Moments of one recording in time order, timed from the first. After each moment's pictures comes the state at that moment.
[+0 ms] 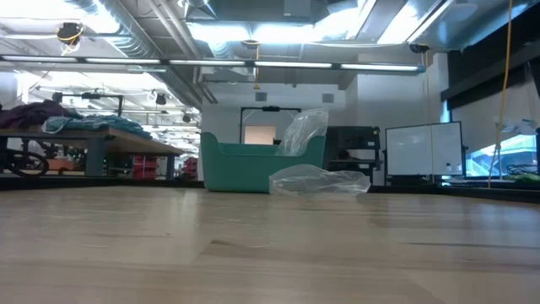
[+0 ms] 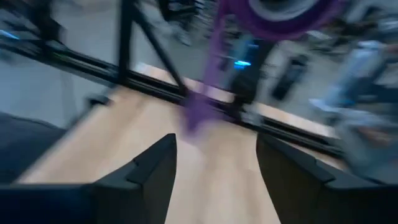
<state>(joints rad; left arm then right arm) -0.49 1.29 1.09 0.24 -0.72 0.49 0.36 1.39 1.04 0.13 0.23 -0.22</state>
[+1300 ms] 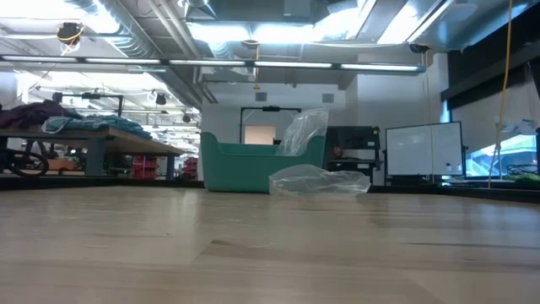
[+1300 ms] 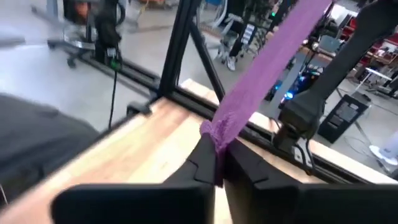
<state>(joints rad) -0.49 1.29 1.09 0.28 -0.72 0.47 0.29 1.60 1.04 0.40 -0.07 -0.33</state>
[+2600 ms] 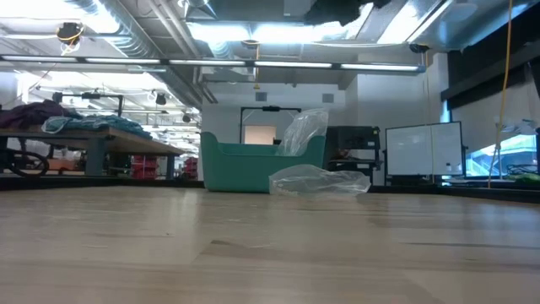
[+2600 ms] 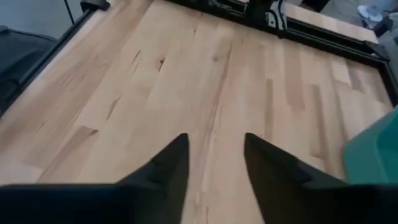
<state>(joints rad) -0.52 1.31 1.09 0.27 -0.75 0.63 0.24 1.44 1.12 -0.28 0.12 -0.14</state>
